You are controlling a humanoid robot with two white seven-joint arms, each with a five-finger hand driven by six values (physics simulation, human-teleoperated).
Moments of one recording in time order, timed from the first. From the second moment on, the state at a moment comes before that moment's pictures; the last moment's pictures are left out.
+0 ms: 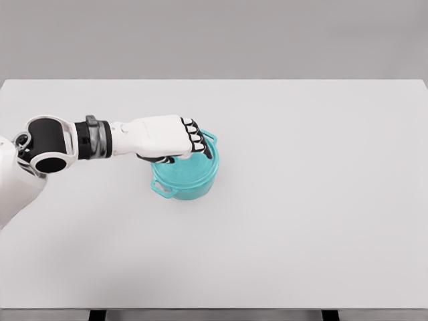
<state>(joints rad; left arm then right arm) -0.66 0.57 -0.63 -1.61 -0.60 -0.61 -0.61 0.00 0.00 -0.16 0.10 -0.02 -0.25 -0.37</state>
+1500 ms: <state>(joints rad) -0.66 0.58 -0.64 -1.61 -0.61 -0.61 -0.61 0.00 0.00 -0.16 0.10 -0.02 -0.25 -0.37</state>
